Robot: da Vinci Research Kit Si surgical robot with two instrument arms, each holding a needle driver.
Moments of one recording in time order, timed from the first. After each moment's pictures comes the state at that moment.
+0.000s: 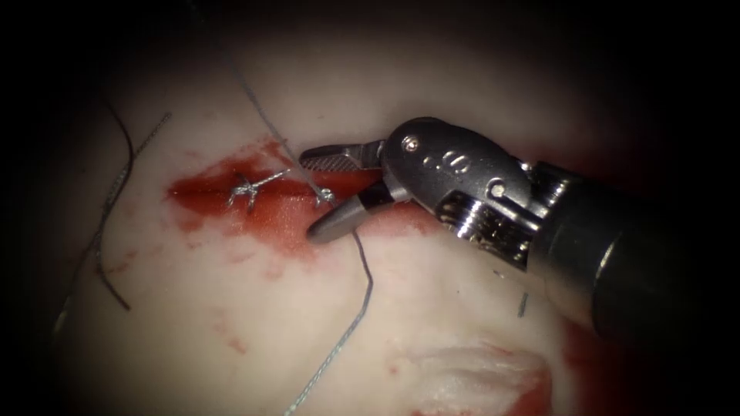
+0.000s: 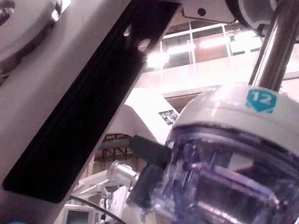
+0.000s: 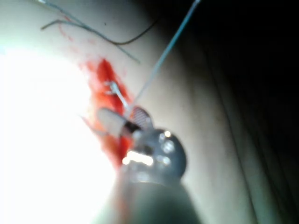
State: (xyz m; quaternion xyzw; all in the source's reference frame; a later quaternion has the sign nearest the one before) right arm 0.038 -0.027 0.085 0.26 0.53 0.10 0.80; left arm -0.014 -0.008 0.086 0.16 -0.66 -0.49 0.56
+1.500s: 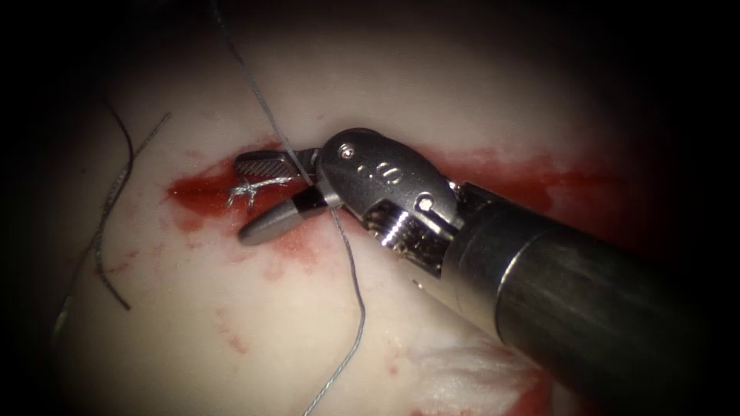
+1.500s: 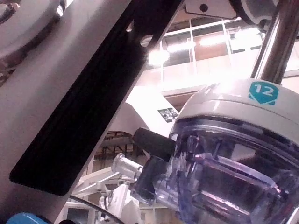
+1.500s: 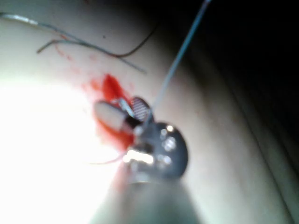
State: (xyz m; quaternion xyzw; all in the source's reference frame) right arm 0.043 -0.027 0.086 0.26 0.62 0.13 0.73; left arm -0.015 -0.009 0.085 0.18 -0.66 -0.48 0.55
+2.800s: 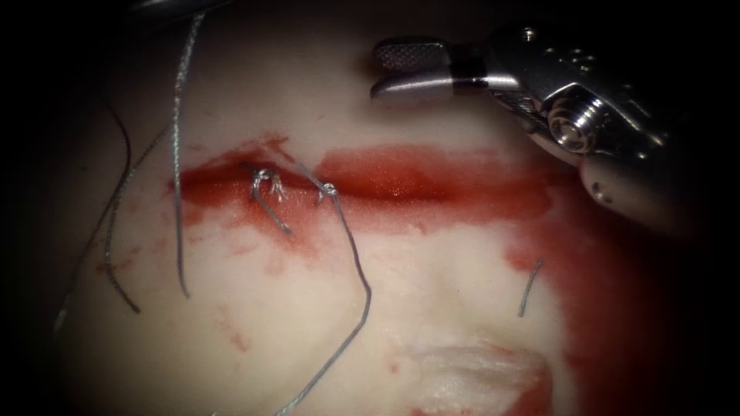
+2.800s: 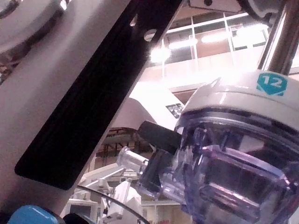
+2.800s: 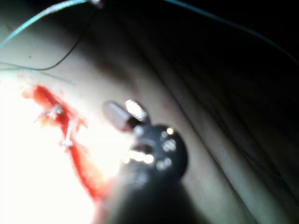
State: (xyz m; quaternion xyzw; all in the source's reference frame) right arm 0.031 -0.019 0.079 0.17 0.61 0.27 0.72; left arm -0.014 -0.010 0.087 0.20 -0.63 -0.48 0.58
